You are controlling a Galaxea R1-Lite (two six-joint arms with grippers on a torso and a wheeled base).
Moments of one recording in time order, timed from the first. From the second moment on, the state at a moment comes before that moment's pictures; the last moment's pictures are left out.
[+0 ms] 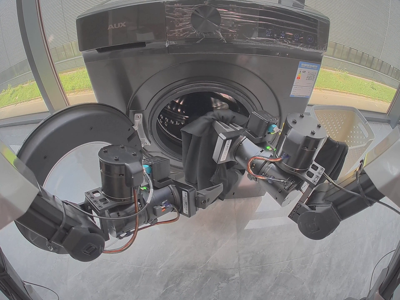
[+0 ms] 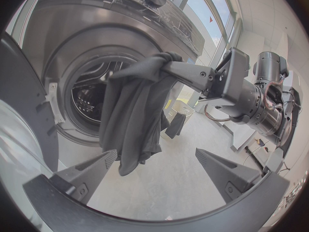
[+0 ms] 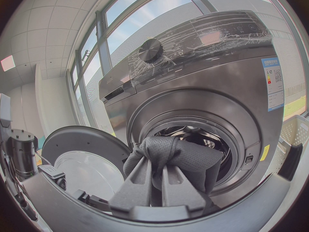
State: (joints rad) left arm -0.66 1.85 -0.71 -0.92 -0.07 -0.19; right arm 0.76 2.01 -0.99 -1.20 -0.22 0.10
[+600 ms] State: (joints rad) left arm -0.66 1.99 -0.82 -0.94 -0.13 -0.30; right arm 0.76 2.01 -0.99 -1.21 -0.22 0.10
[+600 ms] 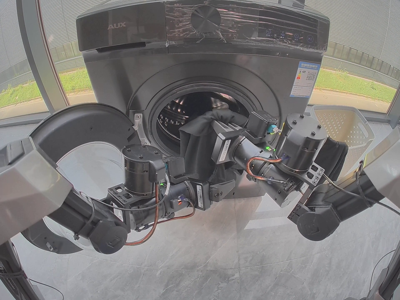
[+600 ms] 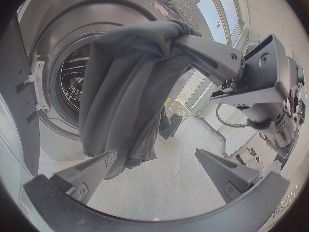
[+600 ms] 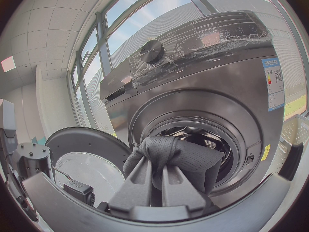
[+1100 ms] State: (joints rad) left arm -0.67 2.04 -0.85 -1.02 -0.16 -0.30; right arm 0.76 2.03 -1.00 -1.22 -0.22 0.11
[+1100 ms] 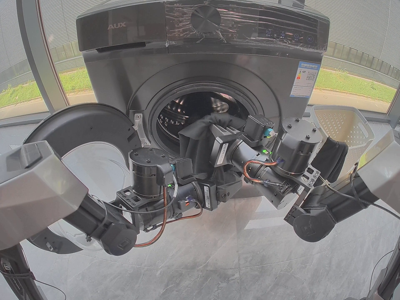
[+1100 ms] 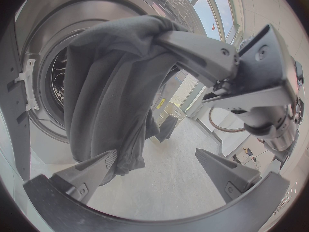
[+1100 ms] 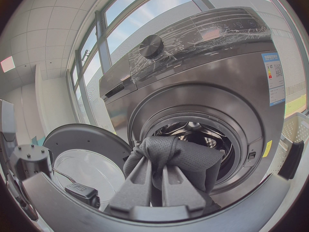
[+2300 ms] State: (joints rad) left arm -0.66 2.24 -1.00 -1.09 0.00 -0.29; right arm 0.76 2.04 -0.99 -1.23 -0.24 0.11
